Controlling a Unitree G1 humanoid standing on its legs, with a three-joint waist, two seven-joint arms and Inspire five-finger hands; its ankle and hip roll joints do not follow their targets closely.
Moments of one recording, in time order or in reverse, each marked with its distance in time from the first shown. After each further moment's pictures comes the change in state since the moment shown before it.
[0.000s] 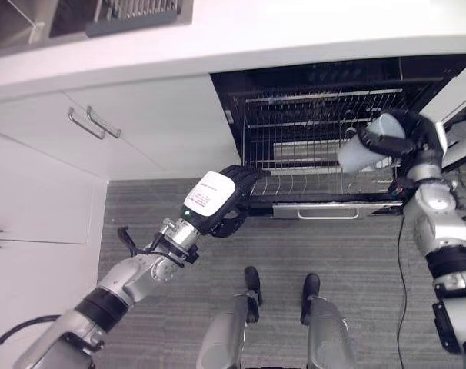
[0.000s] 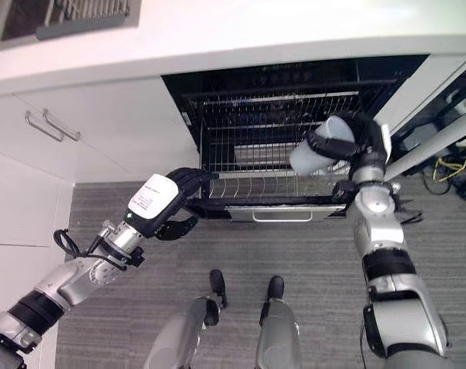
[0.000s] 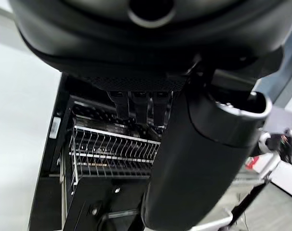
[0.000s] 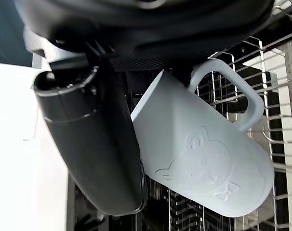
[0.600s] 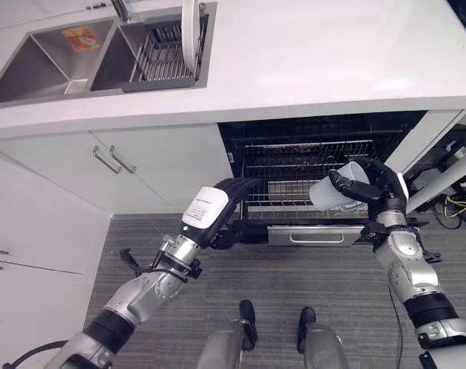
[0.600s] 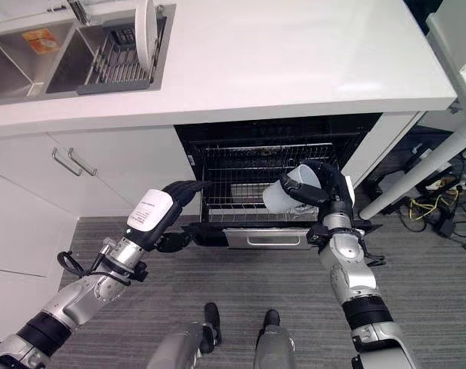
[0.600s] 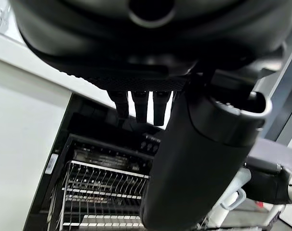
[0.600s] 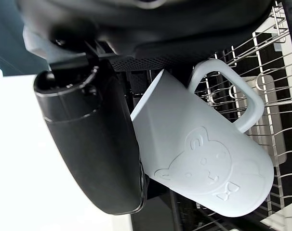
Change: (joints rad) left arm 0.129 -0.087 0.081 -0.007 0.001 0.022 0.008; right arm 0.302 0.109 0.015 -0.213 0.072 -0.025 -0.006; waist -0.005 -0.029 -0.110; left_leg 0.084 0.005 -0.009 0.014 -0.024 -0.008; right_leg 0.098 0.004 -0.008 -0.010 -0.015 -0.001
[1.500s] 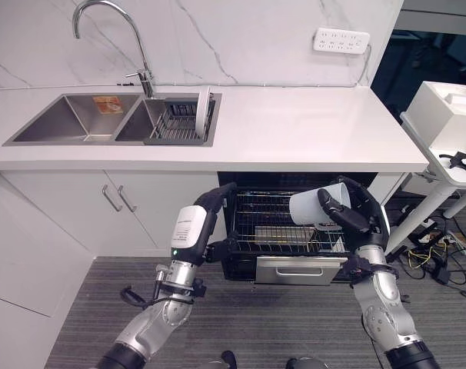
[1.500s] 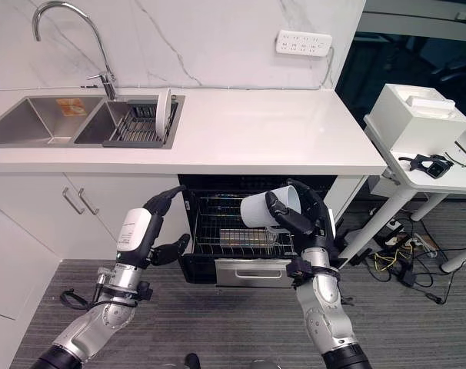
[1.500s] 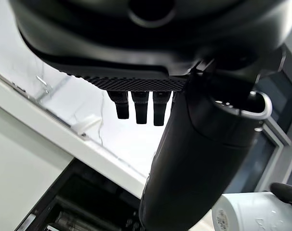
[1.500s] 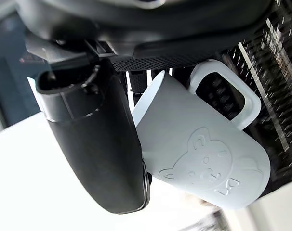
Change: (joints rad) left arm 0.257 -0.140 0.083 -0.036 -0.047 0.052 0.158; right arm 0.366 0.184 0.055 -0.340 0.130 -0.144 -0.063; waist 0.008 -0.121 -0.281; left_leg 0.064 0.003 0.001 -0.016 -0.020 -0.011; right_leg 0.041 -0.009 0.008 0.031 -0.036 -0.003
